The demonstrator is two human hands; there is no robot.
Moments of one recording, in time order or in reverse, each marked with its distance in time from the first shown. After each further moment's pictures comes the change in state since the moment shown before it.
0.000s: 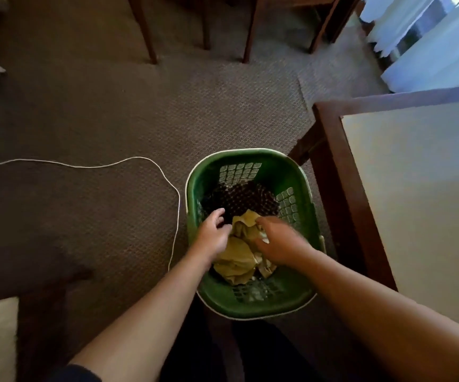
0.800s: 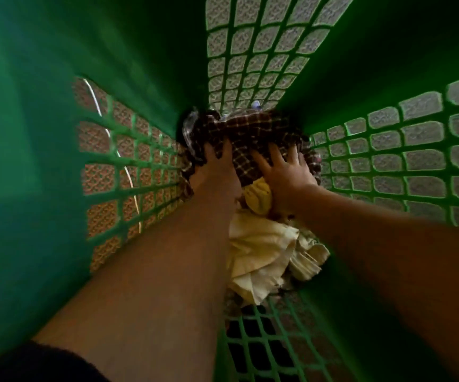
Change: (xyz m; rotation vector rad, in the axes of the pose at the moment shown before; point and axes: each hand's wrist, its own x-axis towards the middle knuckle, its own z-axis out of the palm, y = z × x) left_hand 0.381 -0.195 0.098 0.978 -0.027 -0.185; right_hand 0.344 0.166 0.254 -0.592 -0.168 -0.023
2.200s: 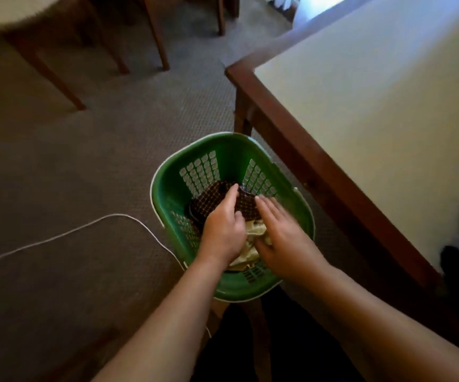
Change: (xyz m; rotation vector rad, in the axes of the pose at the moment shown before) left_hand -0.484 0.014 -0.173 -0.300 0.247 0.767; right_hand -0.498 -0.061 -0.195 0.899 0.601 0.220
